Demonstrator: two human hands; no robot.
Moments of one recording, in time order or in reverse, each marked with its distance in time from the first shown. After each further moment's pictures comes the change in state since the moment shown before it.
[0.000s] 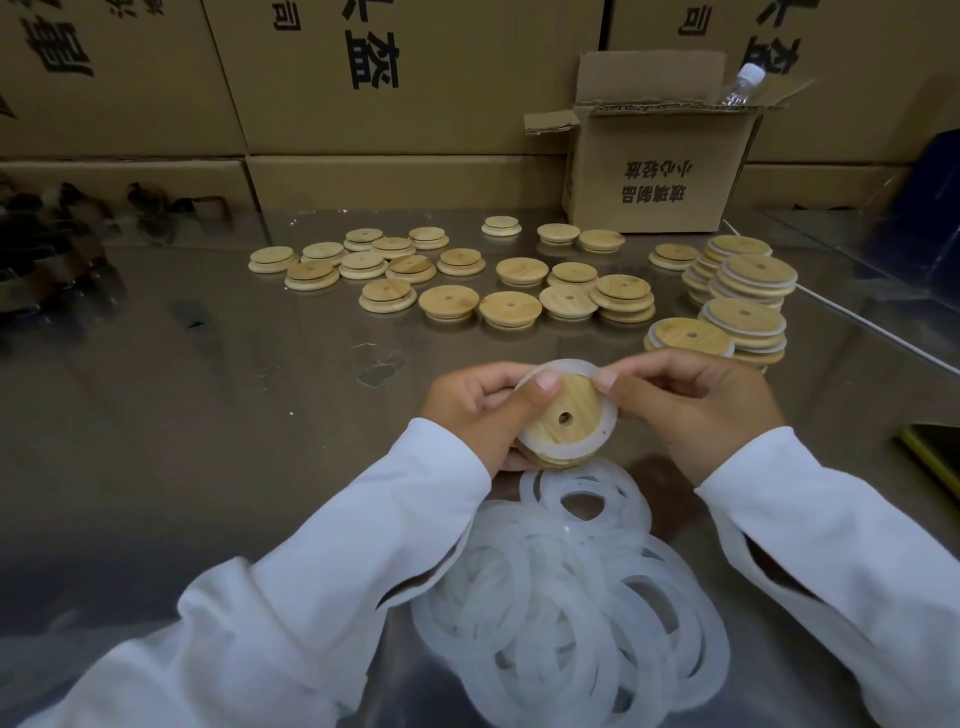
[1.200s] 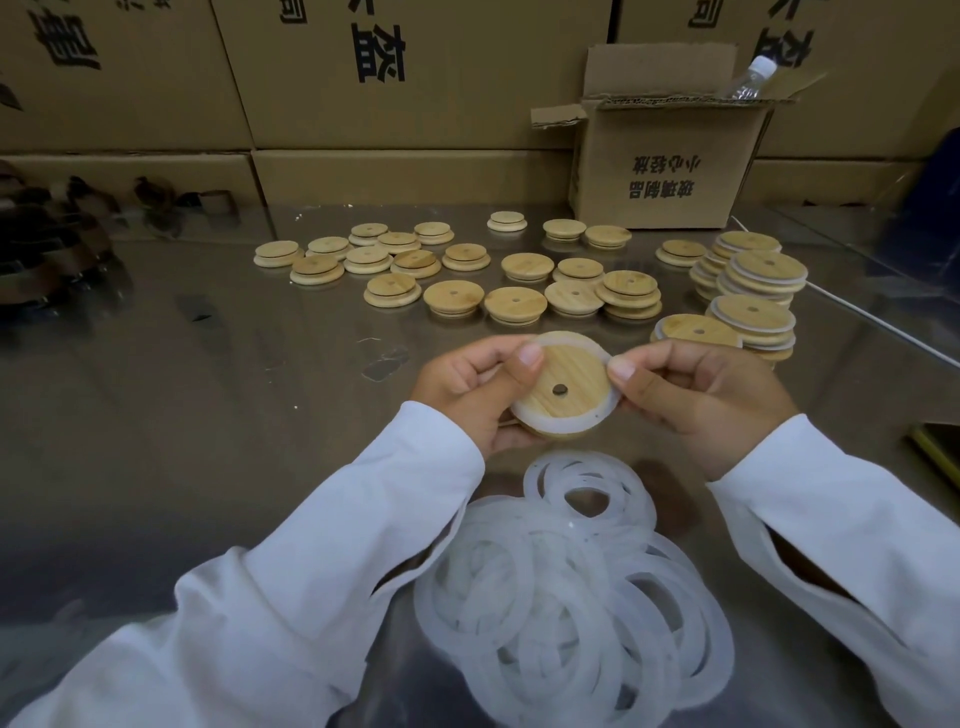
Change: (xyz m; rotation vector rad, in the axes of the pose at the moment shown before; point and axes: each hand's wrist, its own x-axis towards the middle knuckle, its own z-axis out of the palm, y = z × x) left_hand 0.005 0.002 -0.008 -0.059 -0.012 0.076; right_hand 0.003 -0.007 -0.004 0.019 -0.138 0.036
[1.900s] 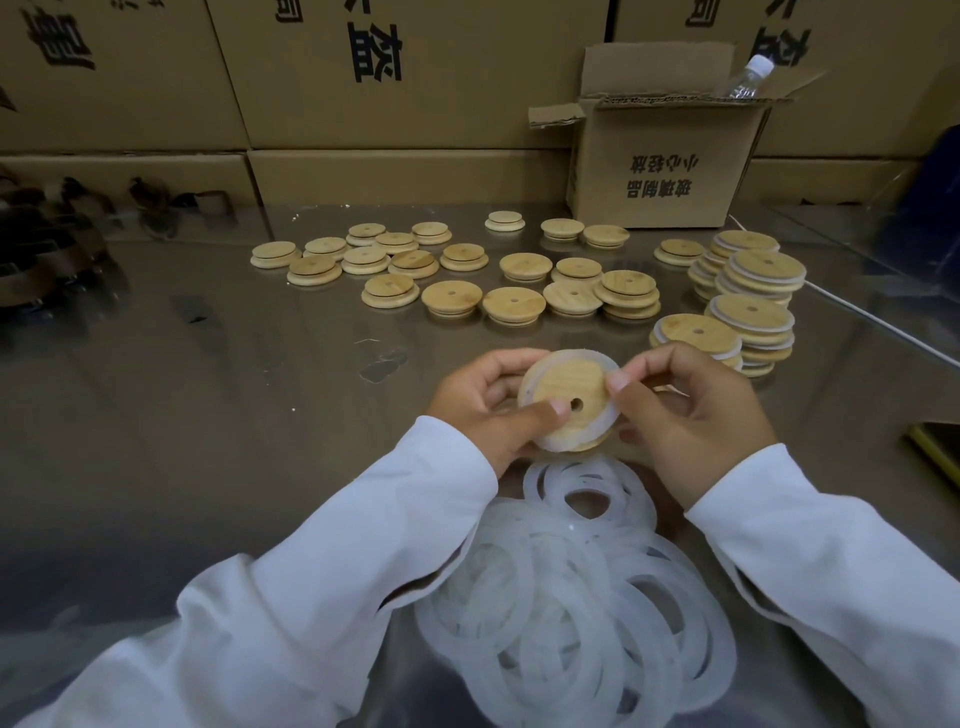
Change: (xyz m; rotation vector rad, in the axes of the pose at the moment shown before) left_hand -0.002 -0.004 0.006 0.065 0.029 -0.064; right_hand -0.005 0.014 0.009 -0.213 0.171 -0.045
